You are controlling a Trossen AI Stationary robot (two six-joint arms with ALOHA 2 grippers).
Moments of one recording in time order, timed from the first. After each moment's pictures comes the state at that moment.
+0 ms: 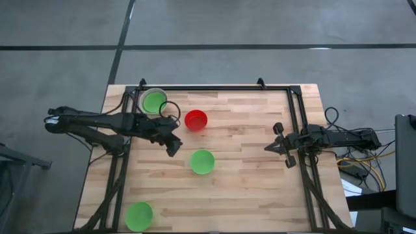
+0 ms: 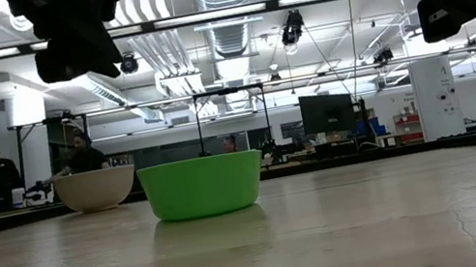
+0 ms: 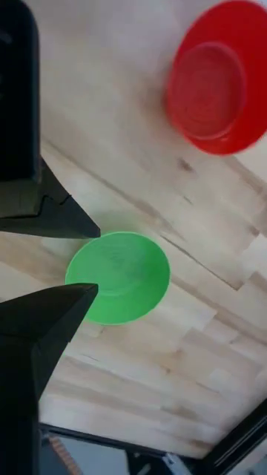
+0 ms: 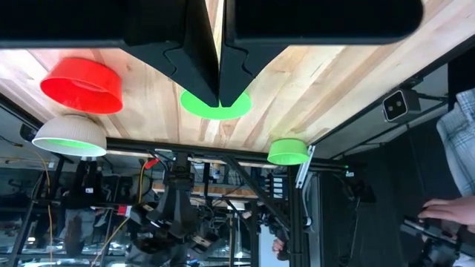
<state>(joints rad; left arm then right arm) -0.05 1.10 0.93 -0.64 -0.07 -0.76 0.05 0.05 0.01 0.04 -0.18 0.00</state>
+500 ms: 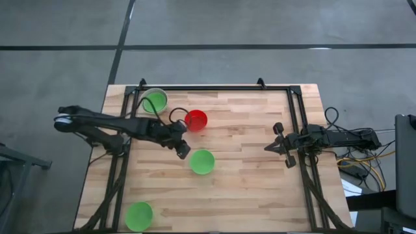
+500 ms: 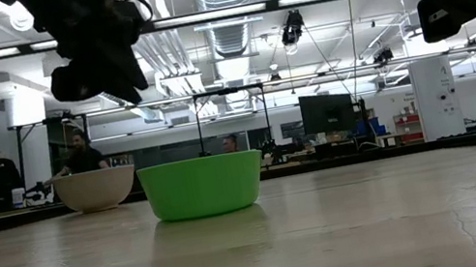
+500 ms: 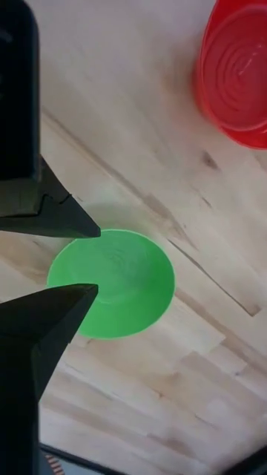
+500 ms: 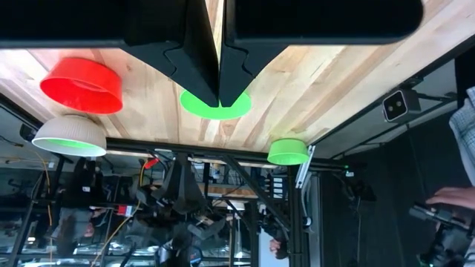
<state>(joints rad) -0.07 1.27 0.95 -0.56 -0.08 -0.87 0.05 0.05 0.01 0.04 -0.18 0.00</state>
